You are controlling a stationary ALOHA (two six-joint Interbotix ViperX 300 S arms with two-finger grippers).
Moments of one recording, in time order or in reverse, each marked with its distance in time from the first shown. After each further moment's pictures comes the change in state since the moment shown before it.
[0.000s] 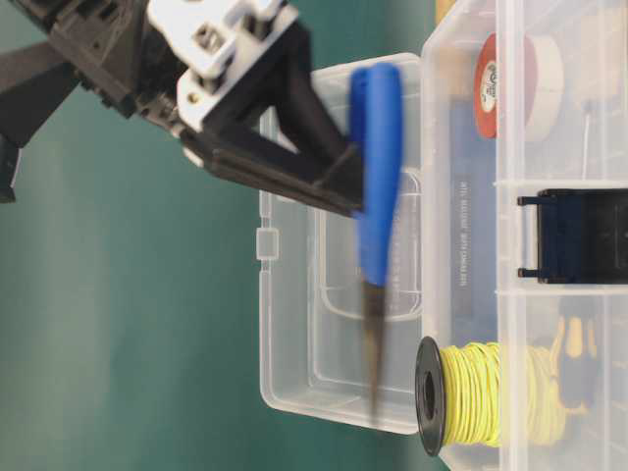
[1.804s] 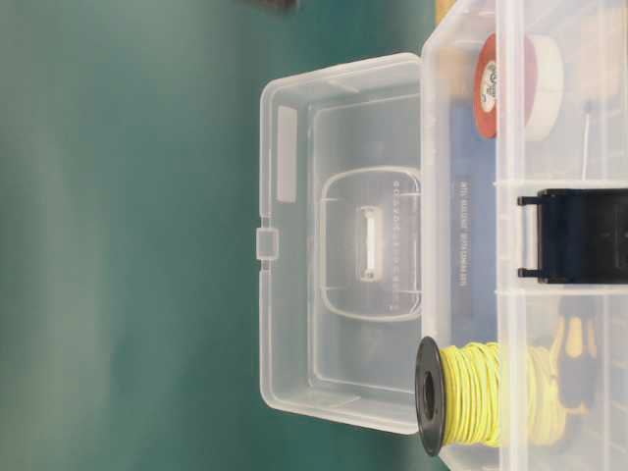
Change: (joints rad) left arm -0.002 0.000 0.017 -0.002 0.014 -0.005; right arm 0.009 -0.575 0.465 -0.135 -0.155 0.156
